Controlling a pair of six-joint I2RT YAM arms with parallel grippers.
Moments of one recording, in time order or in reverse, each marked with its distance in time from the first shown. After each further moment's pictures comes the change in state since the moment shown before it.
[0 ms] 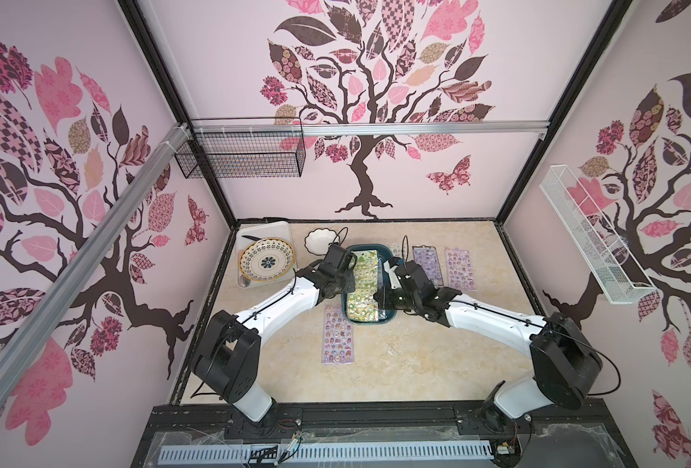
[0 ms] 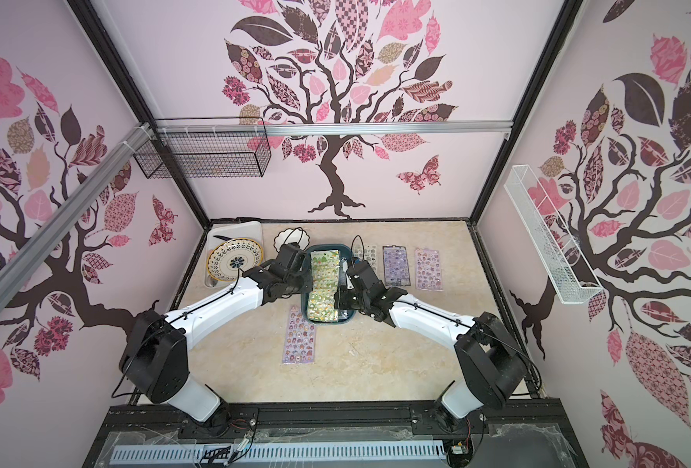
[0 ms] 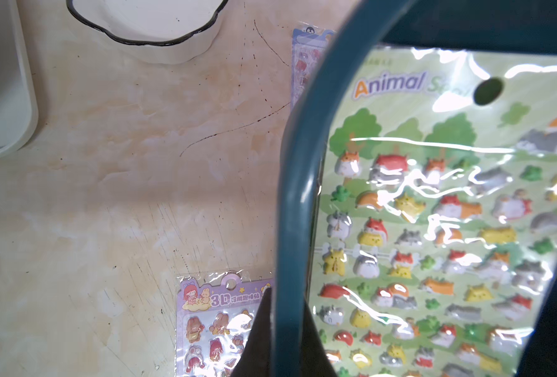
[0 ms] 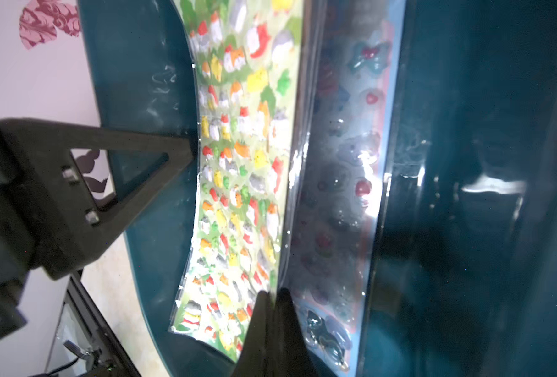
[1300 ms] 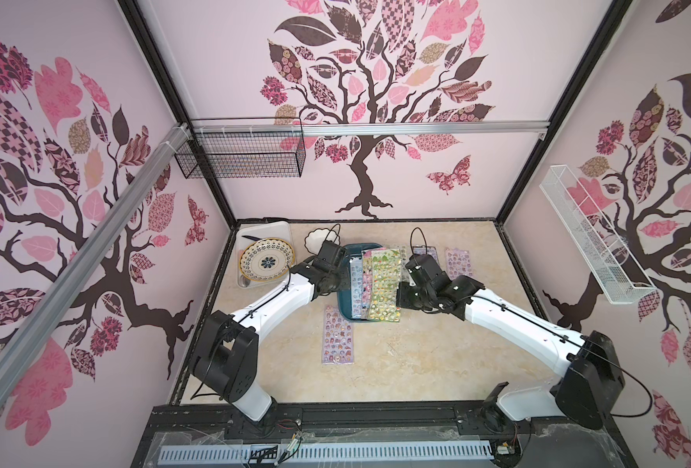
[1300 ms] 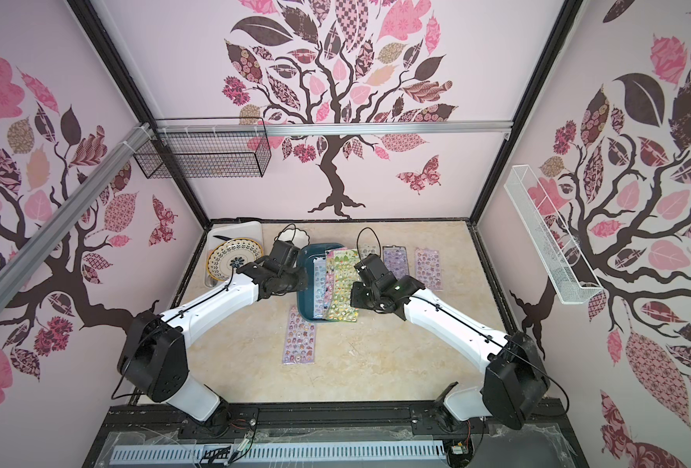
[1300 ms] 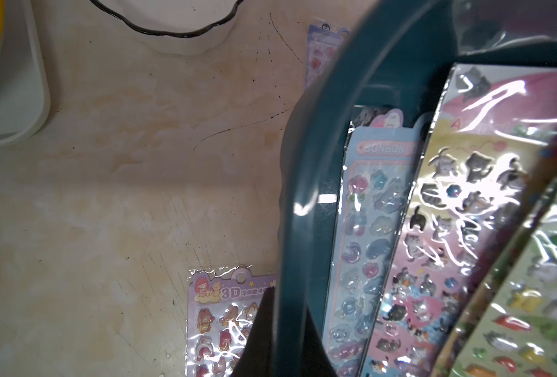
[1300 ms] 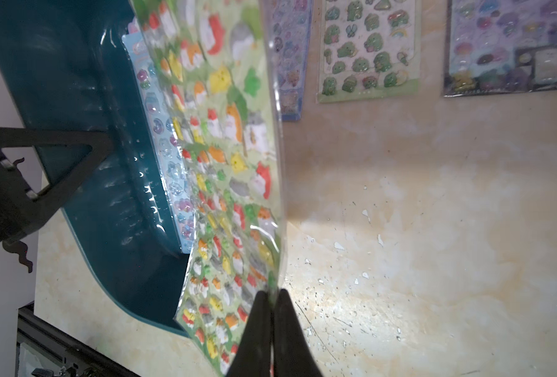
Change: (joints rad) left arm 0.062 -0.003 0.021 -0.050 0.042 -0.008; right arm -0.034 -0.132 0.143 -0.499 0.170 0.058
